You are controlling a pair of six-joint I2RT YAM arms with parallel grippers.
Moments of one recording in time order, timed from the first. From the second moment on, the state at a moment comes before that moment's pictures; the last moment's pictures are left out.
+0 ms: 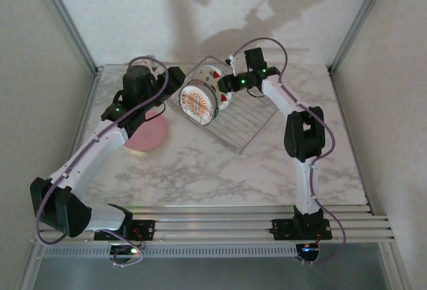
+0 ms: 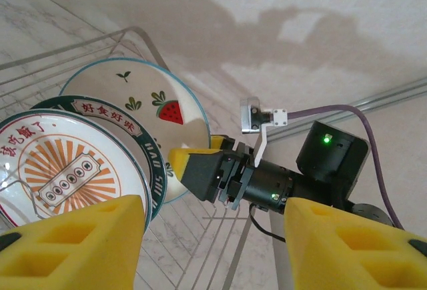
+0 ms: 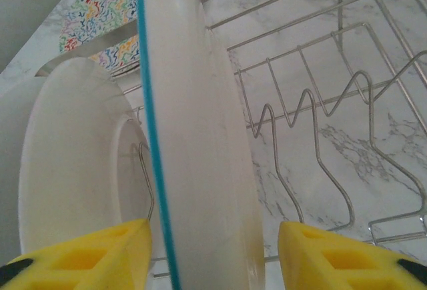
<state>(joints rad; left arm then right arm) -0.37 1.34 1.26 -0.21 0.10 -0.93 0.36 2.21 1.97 -0.57 -0.55 -0.04</state>
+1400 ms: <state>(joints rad) -0.37 1.33 1.24 -0.21 0.11 -0.92 0.39 2.07 2.02 -0.66 -0.33 -0.23</state>
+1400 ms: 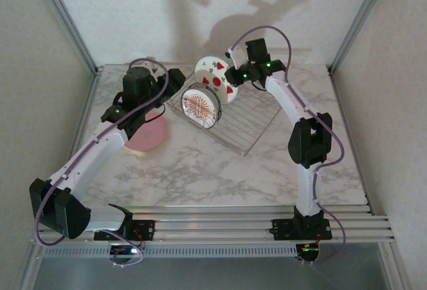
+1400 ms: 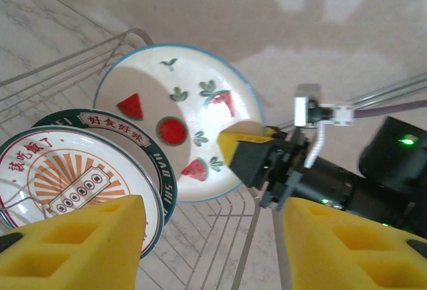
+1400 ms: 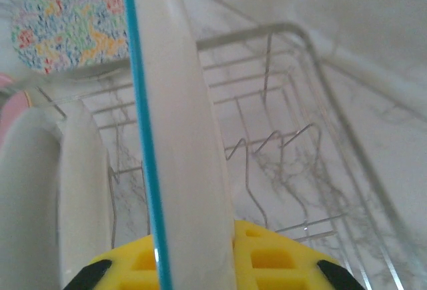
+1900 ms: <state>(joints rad) -0.41 1.41 1.28 -0.17 0.13 -0.94 0.30 1.85 1.89 -0.59 -0.27 -0.15</state>
